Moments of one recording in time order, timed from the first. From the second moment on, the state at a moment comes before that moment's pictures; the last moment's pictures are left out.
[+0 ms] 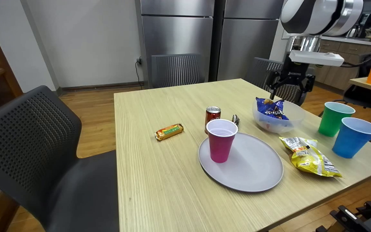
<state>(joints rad) -0.13 0.45 -0.12 -2.05 0.17 2.40 0.05</state>
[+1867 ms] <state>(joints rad) -0.12 0.28 -0.12 -2.43 0.03 2.61 0.01</state>
